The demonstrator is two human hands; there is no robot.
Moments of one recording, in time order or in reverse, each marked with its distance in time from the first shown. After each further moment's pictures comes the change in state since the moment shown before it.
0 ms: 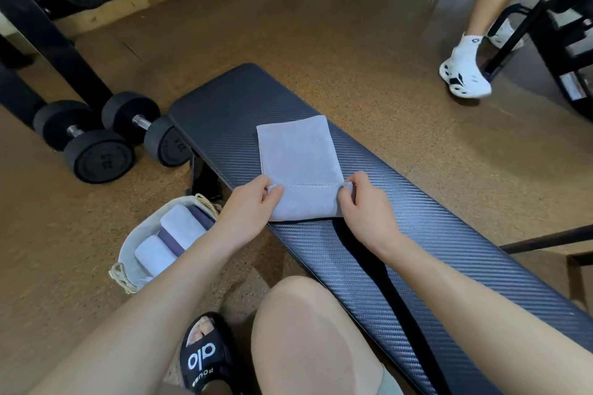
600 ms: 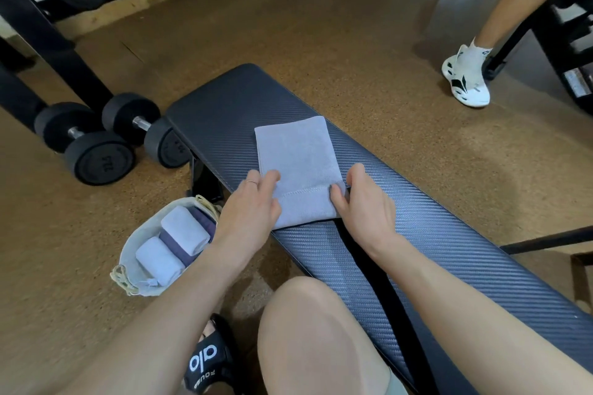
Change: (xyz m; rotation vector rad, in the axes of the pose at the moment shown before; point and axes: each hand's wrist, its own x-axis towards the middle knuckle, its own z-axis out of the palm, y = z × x) left_hand -0.003 -0.003 0.013 0.486 0.126 0.213; right_hand 0.005 -0.004 0.003 -0.161 0.077 -0.040
